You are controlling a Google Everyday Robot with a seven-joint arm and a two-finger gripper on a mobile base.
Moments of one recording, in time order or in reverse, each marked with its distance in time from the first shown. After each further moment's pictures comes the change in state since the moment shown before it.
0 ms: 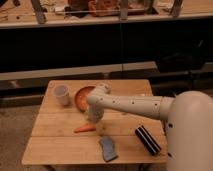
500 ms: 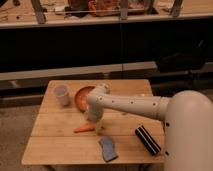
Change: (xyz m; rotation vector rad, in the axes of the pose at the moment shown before) arm -0.001 -0.004 0.007 -0.009 -0.009 -0.003
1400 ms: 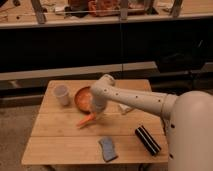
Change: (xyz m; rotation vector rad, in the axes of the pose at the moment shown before) arm 0.047 -0.024 -0.047 0.068 0.031 0.022
